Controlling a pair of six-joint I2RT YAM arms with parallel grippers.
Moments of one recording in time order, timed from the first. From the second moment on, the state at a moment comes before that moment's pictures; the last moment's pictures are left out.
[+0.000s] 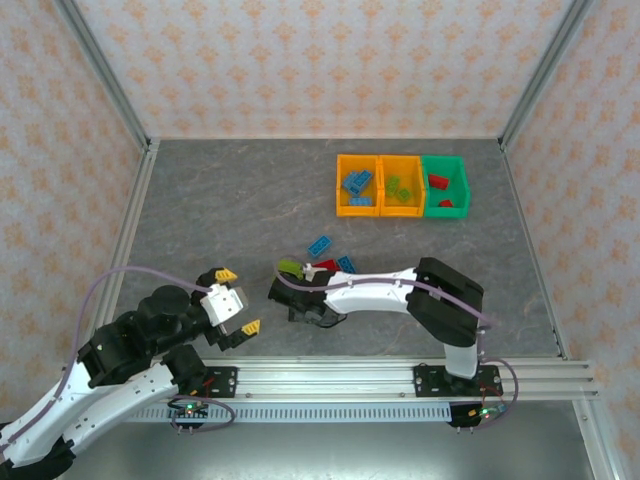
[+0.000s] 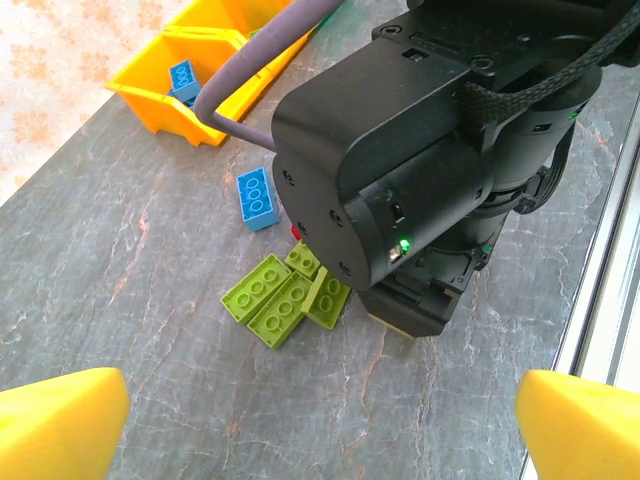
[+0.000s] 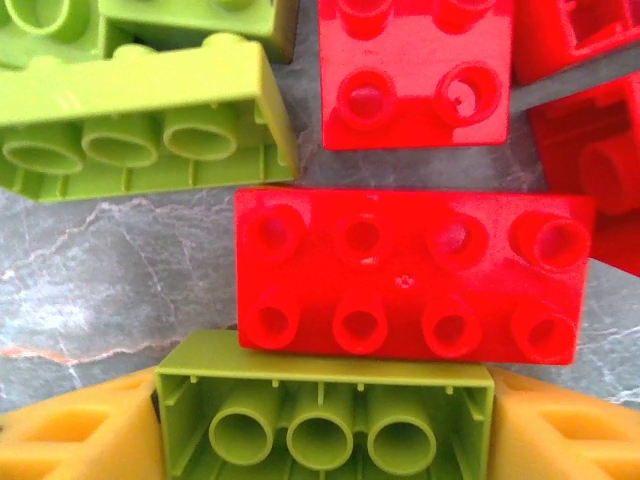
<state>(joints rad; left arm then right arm) -0.82 0.31 0.69 -0.90 -0.02 0.32 1.20 1.88 1.21 -0.70 0.21 1.18</state>
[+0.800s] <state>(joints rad) -0.82 1.08 1.12 -0.59 0.20 0.32 0.67 1.28 1.05 -0.66 0.46 0.92</state>
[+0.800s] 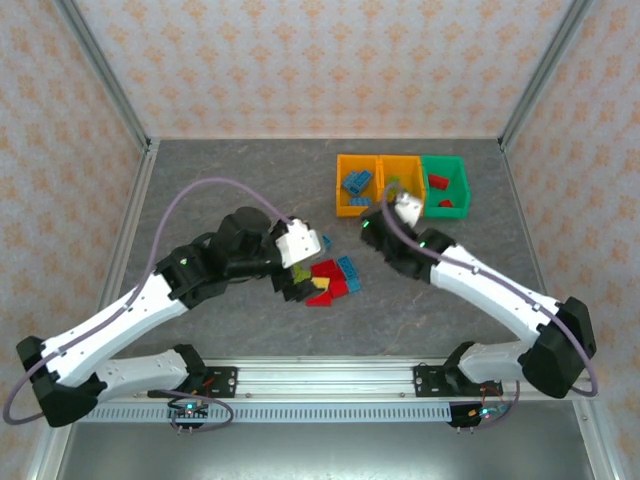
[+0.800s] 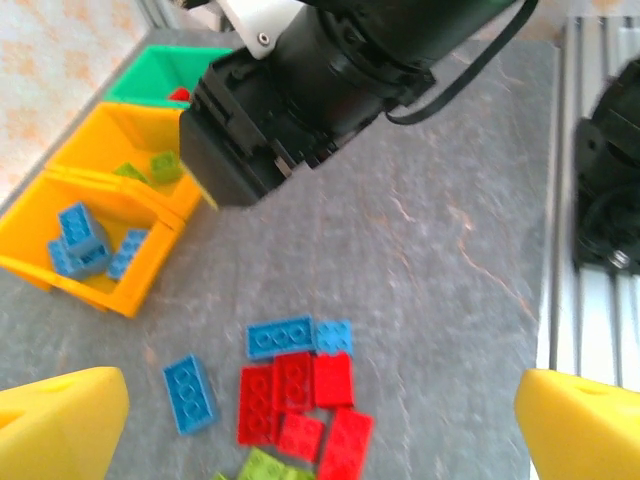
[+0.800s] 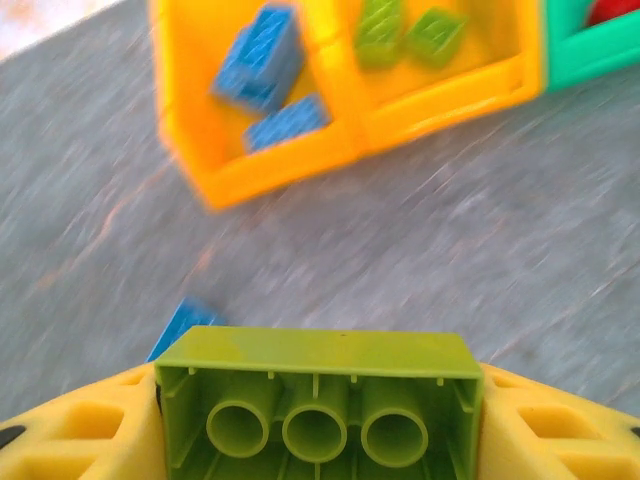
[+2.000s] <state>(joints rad) -0.82 0.94 0.93 -0.35 -0.39 0.39 0.66 1.62 1.35 -0.68 0.05 0.94</state>
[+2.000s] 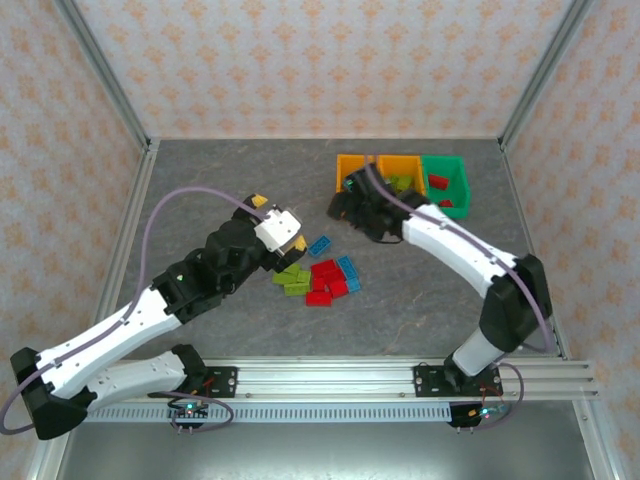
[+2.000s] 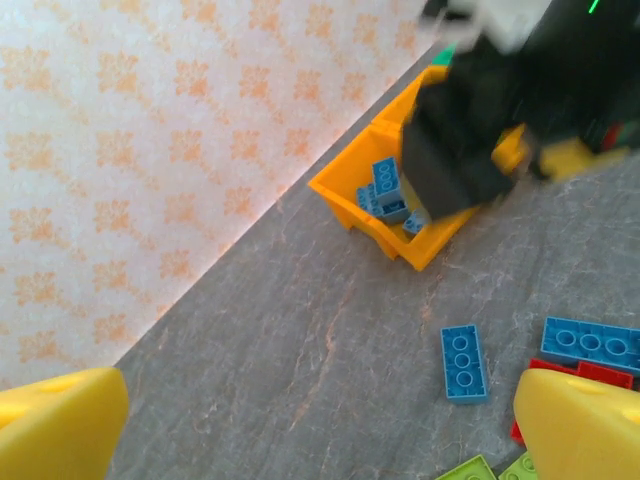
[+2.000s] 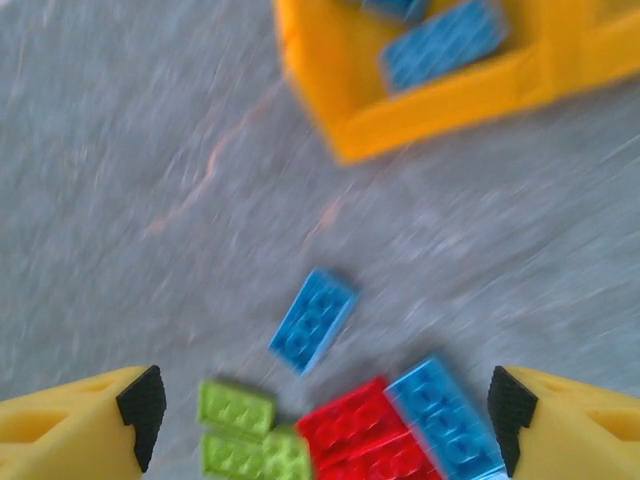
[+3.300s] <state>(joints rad) -0.82 0.94 0.92 -0.38 -0.28 0.46 0.75 2.11 1.59 -0.75 0.13 1.07</state>
